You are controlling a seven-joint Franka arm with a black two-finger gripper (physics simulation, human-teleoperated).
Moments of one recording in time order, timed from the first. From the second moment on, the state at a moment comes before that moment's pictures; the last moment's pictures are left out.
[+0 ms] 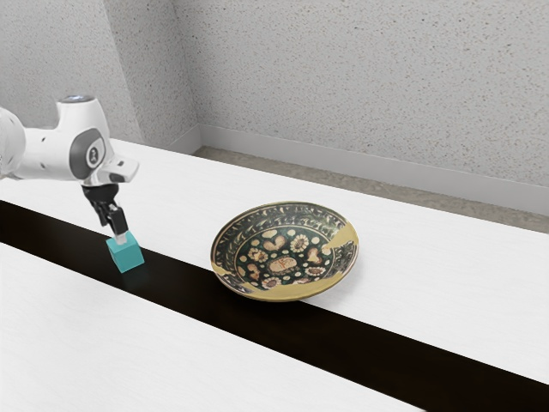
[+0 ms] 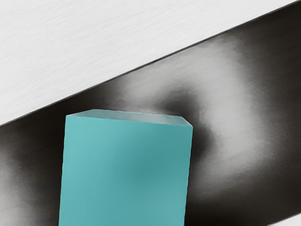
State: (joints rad) arm 0.15 0.36 0.24 -1.85 -0.03 2.17 0.79
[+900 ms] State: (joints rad) arm 0.29 0.53 0.11 -1.76 -0.05 2.21 0.90
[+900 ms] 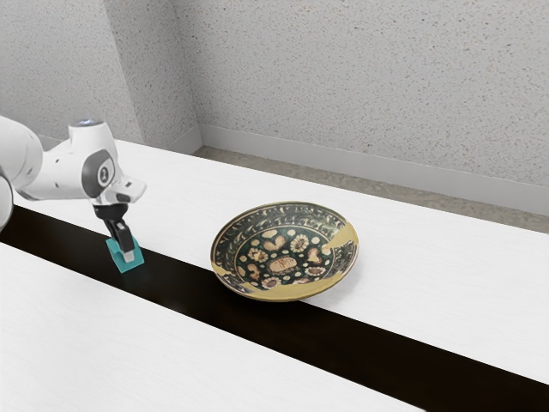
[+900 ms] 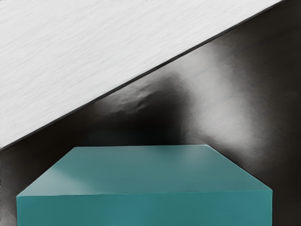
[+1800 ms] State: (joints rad) arm 0.27 0.49 0.10 -1.76 -0.04 2.23 0.91
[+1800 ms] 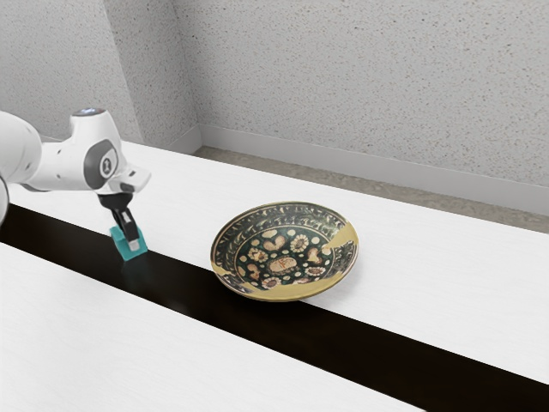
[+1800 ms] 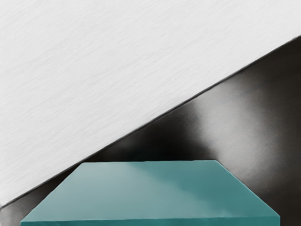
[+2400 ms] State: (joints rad) arm 0.09 0.38 -0.03 -1.73 0.07 2.15 0.82
